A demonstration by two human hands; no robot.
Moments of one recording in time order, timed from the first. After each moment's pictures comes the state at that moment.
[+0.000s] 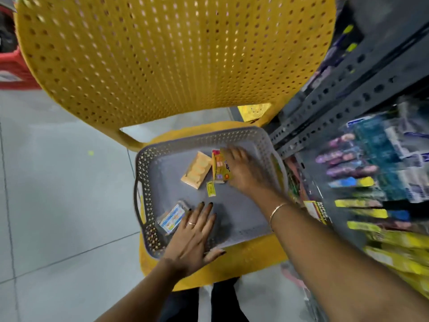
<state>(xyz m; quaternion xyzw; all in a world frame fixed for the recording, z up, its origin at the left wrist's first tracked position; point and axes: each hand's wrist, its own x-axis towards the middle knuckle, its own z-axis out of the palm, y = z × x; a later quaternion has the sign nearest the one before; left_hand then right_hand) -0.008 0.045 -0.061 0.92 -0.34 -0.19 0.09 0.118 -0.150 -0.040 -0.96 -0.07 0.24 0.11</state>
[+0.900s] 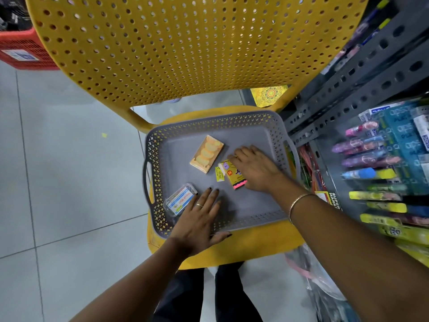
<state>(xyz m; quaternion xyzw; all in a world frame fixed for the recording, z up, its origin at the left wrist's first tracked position) -0.009 0.043 -0.066 0.93 -0.32 -0.18 0.10 0.099 -0.166 -0.052 -0.93 -0.29 0.21 -0.08</state>
